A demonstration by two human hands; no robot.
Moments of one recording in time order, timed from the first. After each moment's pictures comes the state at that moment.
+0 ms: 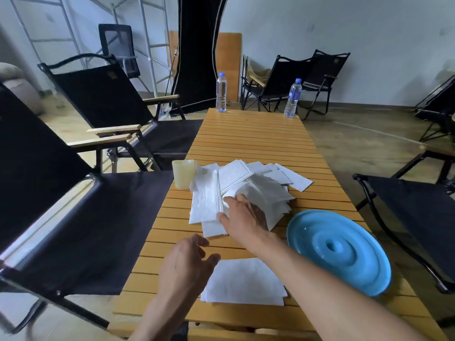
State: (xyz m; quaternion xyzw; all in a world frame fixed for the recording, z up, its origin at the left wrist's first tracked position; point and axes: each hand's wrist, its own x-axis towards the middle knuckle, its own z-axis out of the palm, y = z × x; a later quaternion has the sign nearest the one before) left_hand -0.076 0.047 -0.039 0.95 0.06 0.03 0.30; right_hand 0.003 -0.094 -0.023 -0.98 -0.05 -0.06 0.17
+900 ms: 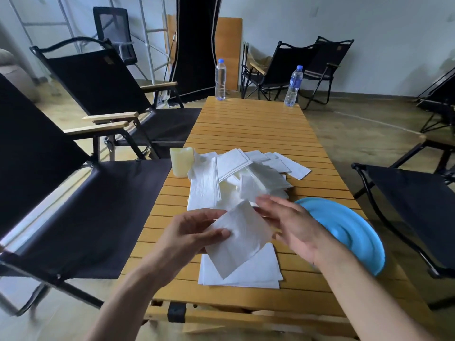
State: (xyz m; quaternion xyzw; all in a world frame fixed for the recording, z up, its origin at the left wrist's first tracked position) left_hand -0.077 0.063 -0.007 0.64 -0.11 -0.19 0.73; right_hand -0.069 -0.171 0.009 -0.65 0.12 0.14 0.74
